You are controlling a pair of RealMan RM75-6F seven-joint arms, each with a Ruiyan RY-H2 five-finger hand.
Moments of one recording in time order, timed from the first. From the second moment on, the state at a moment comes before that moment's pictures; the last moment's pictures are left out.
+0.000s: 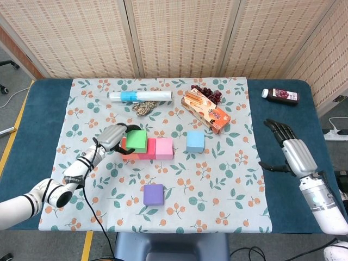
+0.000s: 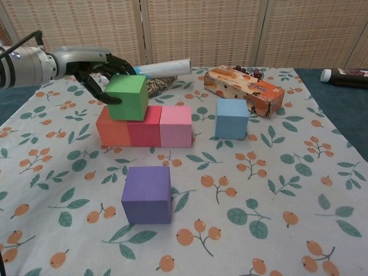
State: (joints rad) left arm -0.94 -1.38 -0.19 -1.27 1.26 0.64 -0.35; right arm 0.37 -1.00 0.16 -1.71 -1.44 1.22 0.32
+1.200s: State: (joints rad) left arm -0.94 -1.40 -0.20 -1.28 1.21 0.62 -0.29; right arm 0.37 -1.00 0.16 -1.70 -1.44 1.22 0.33
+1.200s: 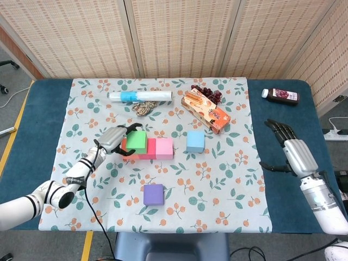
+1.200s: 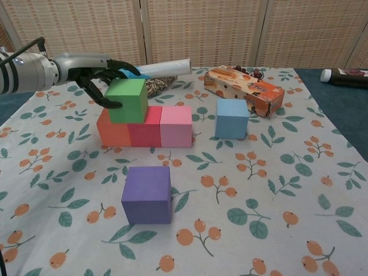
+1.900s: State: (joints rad) left arm -0.90 -1.36 -0.20 -1.35 1.21 0.67 -0.29; right arm 0.37 -0.99 0.15 -1.70 -1.45 1.21 0.35
